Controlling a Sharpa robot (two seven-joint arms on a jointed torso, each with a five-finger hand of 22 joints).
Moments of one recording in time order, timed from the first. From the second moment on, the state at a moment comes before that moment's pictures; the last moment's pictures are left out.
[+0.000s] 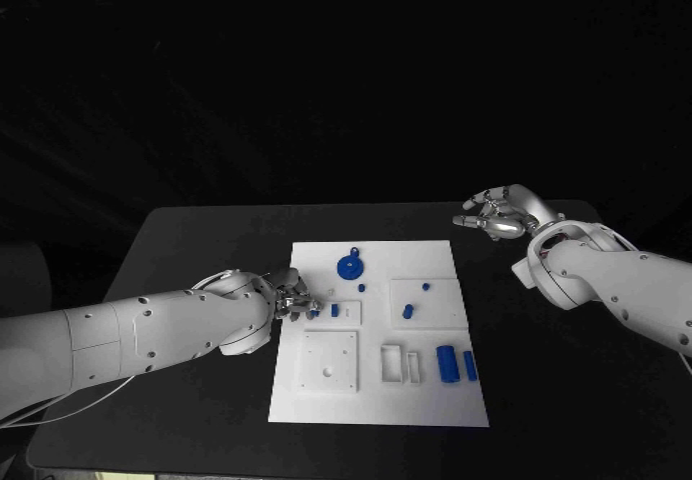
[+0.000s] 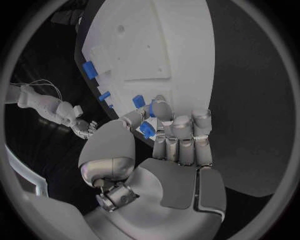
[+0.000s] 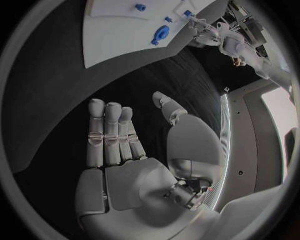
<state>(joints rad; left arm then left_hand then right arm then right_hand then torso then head) 1.22 -0.73 -0.24 1.37 -1.07 -0.28 -0.39 0.88 -0.13 0.72 -0.09 0.20 1.20 0.01 0.39 0.71 1.39 -0.10 0.91 0.62 1.21 -0.18 1.42 0.67 0.07 0.99 -0.15 1.15 1.31 1.24 -0.74 -0.05 1.18 -0.98 -0.51 0.05 0.93 -0.23 0.47 -0.13 0.33 0.81 0.16 0.27 0.45 0.98 0.05 1.05 0.91 1.16 -0.06 1.00 0.91 0.19 1.11 0.00 0.81 1.24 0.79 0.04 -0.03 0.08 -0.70</state>
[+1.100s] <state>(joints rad) 1.21 -0.73 -0.24 1.37 -1.07 -0.29 -0.39 0.91 -0.19 0.77 -0.10 0.10 1.20 0.01 0.38 0.71 1.40 -0.10 0.91 0.62 1.22 -0.19 1.42 0.67 0.08 1.00 -0.15 1.15 1.30 1.24 -0.74 -0.05 1.18 -0.97 -0.51 0.05 0.93 -0.23 0.47 -0.13 0.33 0.81 0.16 0.27 0.45 0.98 0.05 1.05 0.90 1.16 -0.06 1.00 0.92 0.19 1.11 0.00 0.81 1.25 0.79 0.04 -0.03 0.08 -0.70</state>
